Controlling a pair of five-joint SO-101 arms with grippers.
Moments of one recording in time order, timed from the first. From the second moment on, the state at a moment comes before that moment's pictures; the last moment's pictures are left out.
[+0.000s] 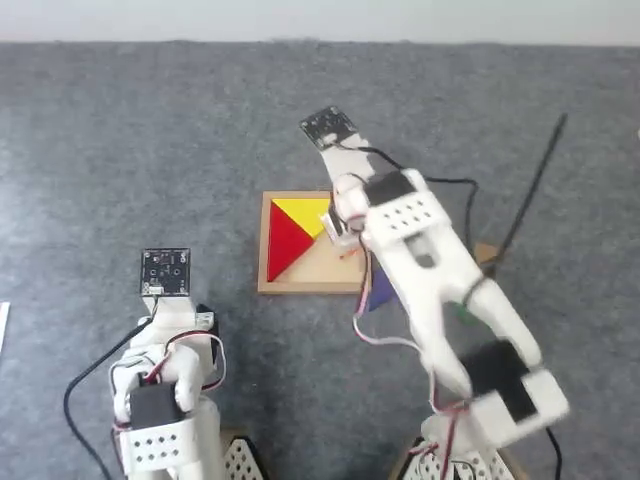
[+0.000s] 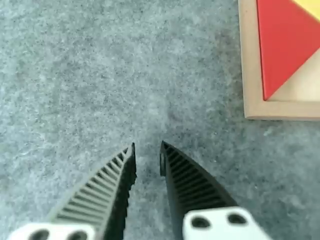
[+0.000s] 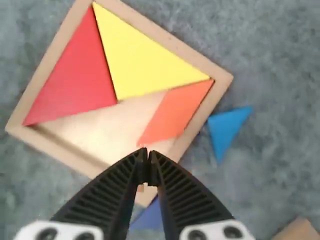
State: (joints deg) left arm -16.1 -103.0 97.1 72.0 -1.5; right arm -28.2 -0.8 16.6 61.5 7.8
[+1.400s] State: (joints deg) left arm -16.1 -103.0 97.1 72.0 -1.5; right arm -1.6 -23.3 46.2 58.8 27.4
